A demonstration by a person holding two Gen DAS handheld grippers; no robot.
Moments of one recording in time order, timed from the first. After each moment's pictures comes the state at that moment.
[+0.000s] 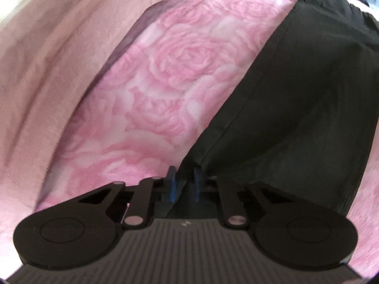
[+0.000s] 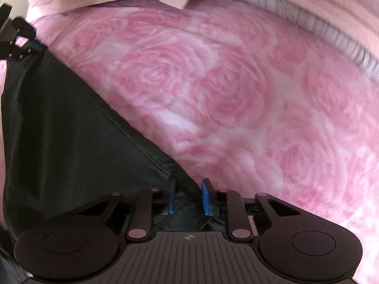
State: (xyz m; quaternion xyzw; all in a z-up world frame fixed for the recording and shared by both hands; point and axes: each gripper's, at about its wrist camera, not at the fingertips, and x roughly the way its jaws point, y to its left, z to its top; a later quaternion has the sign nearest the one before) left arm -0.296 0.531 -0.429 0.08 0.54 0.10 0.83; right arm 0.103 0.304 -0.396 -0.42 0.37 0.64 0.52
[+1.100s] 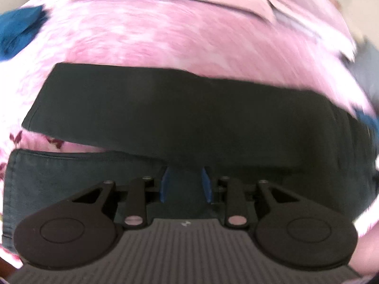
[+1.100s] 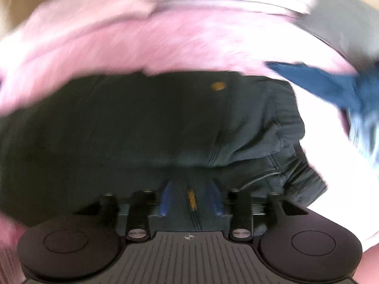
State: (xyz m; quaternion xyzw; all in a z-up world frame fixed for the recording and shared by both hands) left arm -0.515 0.192 -0.393 -0.37 0.34 0.44 0.75; right arm -0.074 -0.051 -0.355 -0.22 0.42 0.49 0.73
